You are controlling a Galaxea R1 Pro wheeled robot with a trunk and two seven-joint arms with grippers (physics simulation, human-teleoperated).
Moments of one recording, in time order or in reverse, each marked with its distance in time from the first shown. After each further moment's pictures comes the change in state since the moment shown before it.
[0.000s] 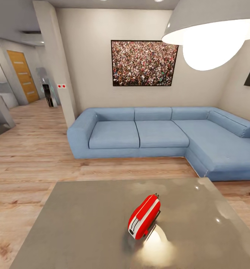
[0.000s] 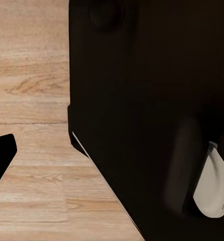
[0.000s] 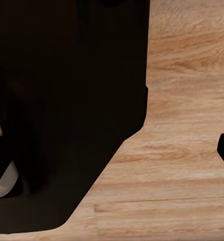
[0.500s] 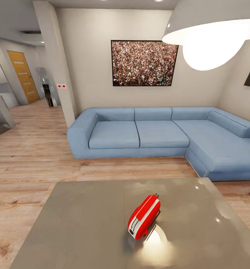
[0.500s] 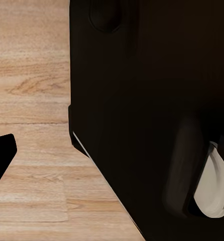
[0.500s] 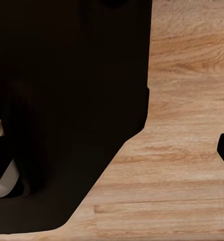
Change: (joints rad) left arm 0.000 0.001 -0.001 0.000 0.000 0.000 0.000; right arm 0.000 0.002 0.002 0.000 0.005 -0.004 0.001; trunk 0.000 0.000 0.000
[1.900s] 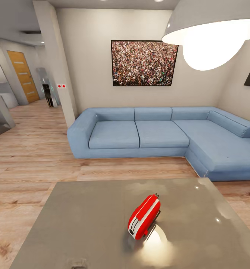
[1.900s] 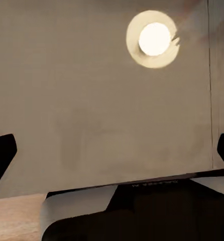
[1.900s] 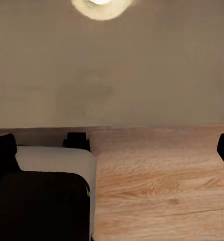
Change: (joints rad) left arm 0.000 0.008 -0.002 -1.028 0.000 0.590 -0.156; right arm -0.053 -0.042 0.001 -0.842 0.091 0.572 -0.040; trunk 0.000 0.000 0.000
